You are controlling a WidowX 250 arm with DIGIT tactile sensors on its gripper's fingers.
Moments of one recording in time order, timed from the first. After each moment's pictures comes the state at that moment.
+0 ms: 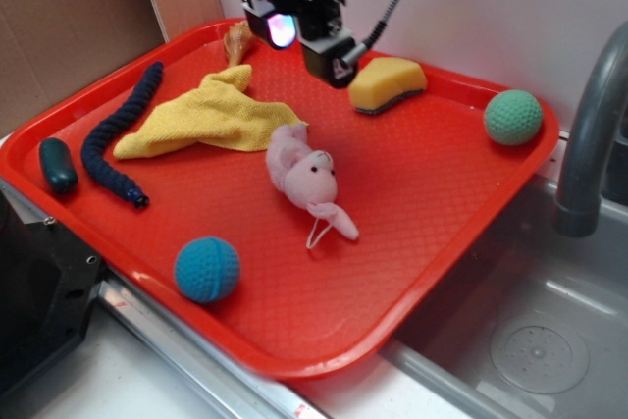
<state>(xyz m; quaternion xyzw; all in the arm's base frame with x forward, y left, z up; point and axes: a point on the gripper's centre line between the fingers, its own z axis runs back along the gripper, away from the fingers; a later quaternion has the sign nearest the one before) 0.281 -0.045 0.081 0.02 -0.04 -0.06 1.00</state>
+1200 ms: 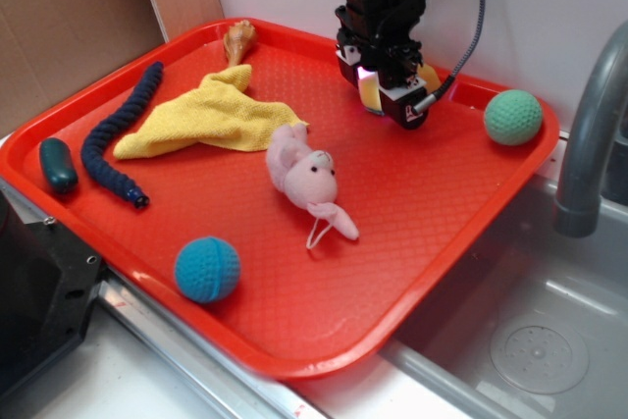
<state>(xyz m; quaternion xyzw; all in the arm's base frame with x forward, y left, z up) 0.340 -0.059 0.021 0.00 -0.06 -0.13 0.99</state>
